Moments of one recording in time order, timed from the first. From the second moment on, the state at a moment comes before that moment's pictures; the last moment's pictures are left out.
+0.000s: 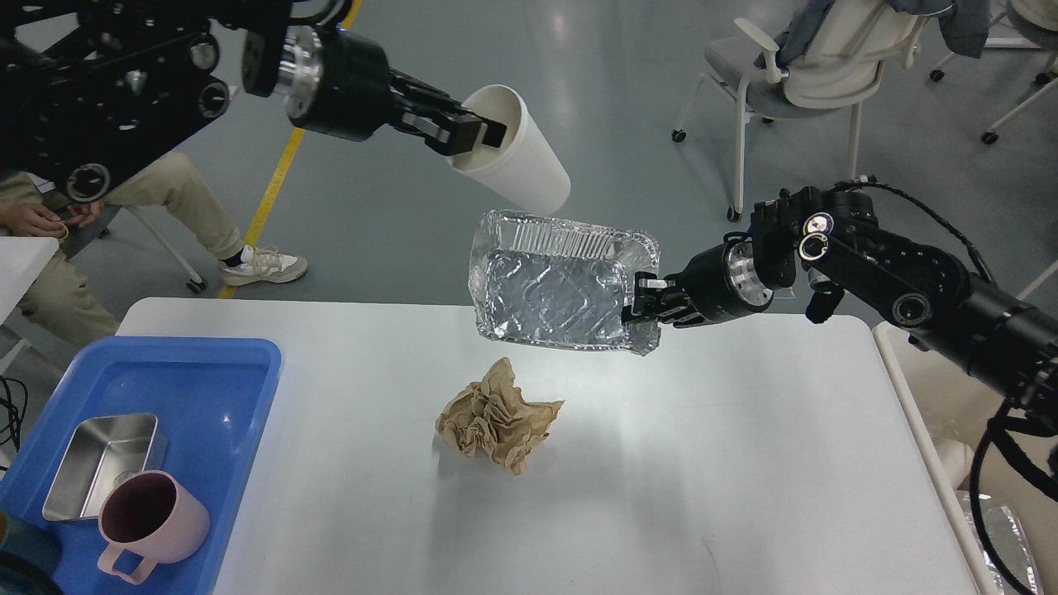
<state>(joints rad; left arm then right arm) -1.63 0.33 -0.03 -0.89 1.56 -0.56 -0.57 1.09 -0.33 0.41 0.92 -1.00 0.78 -0.17</state>
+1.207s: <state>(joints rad) -1.54 0.13 0.15 -0.66 1.33 -0.38 -0.50 1.10 -0.34 0.41 0.92 -0.99 0.78 -0.17</state>
